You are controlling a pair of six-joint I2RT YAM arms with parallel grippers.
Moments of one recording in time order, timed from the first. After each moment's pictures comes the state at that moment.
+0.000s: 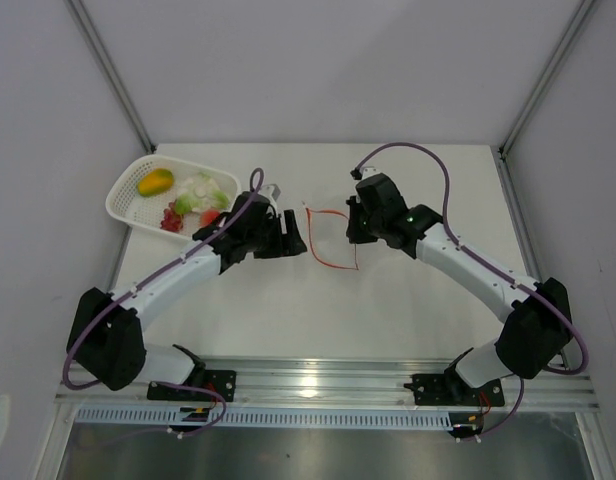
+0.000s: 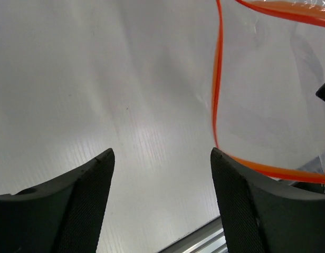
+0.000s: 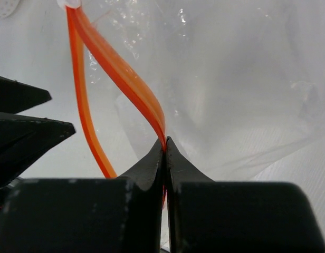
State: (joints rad) left arm -0.56 1.37 0.98 -0.38 0.12 -0.58; right arm 0.68 1.48 1.28 -0.54 0.08 0.43
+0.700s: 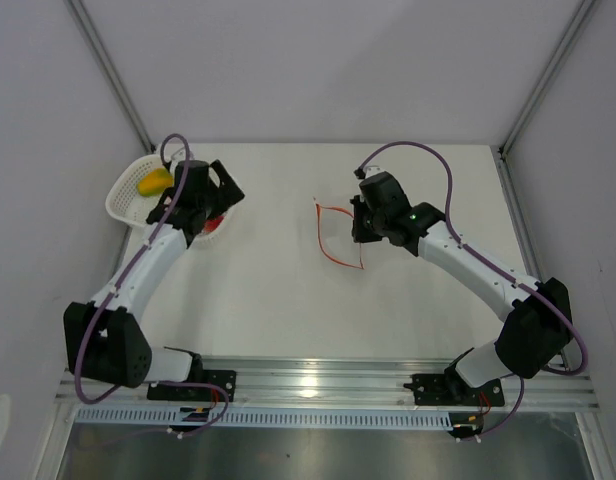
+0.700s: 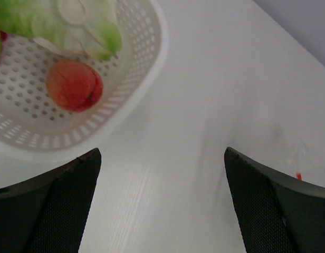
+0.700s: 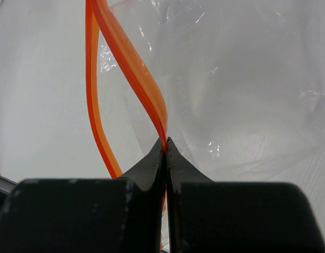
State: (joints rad) left arm -0.21 1.29 1.06 -0.38 -0.16 -0.67; right arm 0.65 1.48 1.28 -0.57 0.08 0.40
